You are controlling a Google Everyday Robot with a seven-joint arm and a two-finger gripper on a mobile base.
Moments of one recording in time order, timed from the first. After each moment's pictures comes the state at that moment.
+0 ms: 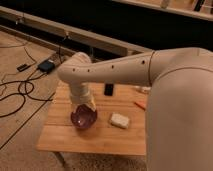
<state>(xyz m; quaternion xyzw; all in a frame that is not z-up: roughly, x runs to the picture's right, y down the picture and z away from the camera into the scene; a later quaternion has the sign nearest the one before) -0.106 0.103 0.703 -0.26 0.23 0.64 0.68</state>
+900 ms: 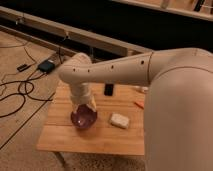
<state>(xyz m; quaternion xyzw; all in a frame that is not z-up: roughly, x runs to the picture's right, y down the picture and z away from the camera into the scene) -0.098 0.108 0.713 -0.27 0.25 0.64 0.68</state>
